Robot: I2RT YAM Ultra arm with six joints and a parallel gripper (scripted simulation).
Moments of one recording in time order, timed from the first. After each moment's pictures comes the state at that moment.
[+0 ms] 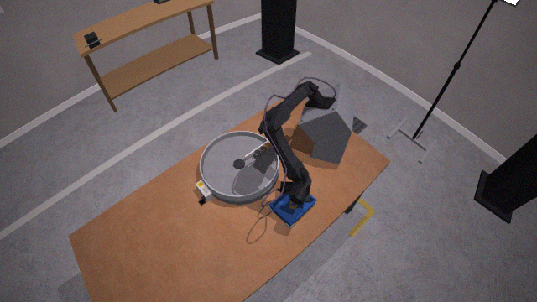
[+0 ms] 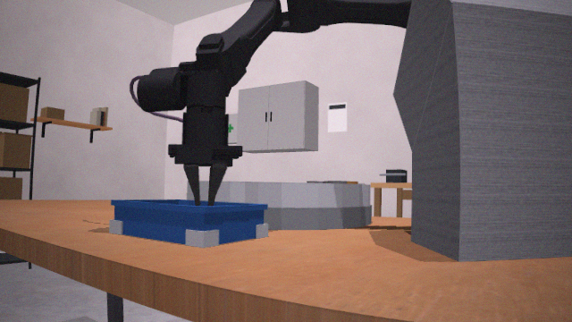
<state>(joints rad) 0.43 2.87 1.65 -0.26 0.73 1.17</state>
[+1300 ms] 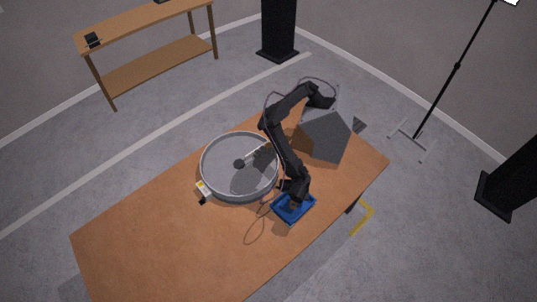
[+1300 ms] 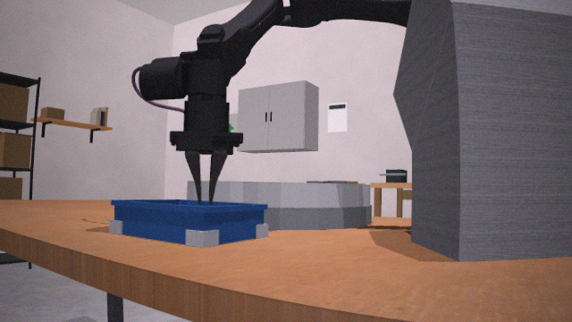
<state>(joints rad) 0.45 2.81 1.62 -0.31 0.73 1.21</state>
